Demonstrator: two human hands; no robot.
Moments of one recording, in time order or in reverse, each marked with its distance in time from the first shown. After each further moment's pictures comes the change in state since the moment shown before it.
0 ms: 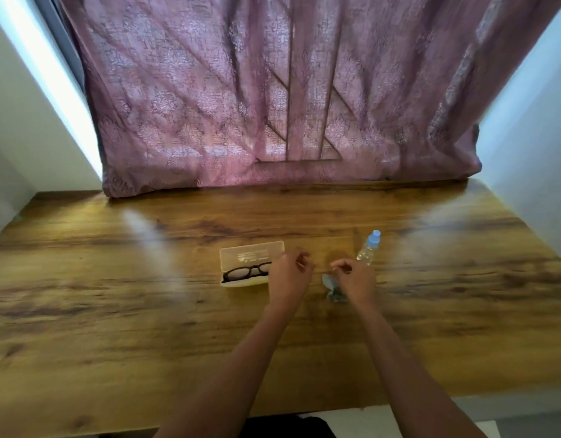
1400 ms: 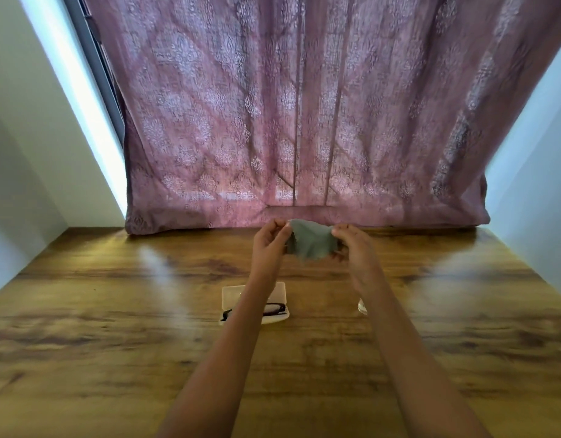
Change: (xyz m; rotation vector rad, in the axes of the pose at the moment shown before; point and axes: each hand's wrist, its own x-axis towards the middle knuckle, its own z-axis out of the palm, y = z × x) left_hand 0.053 0.066 -0.071 -0.893 0.055 -0.007; right_hand 0.012 -0.117 -0.078 0.810 -0.222 -0.184
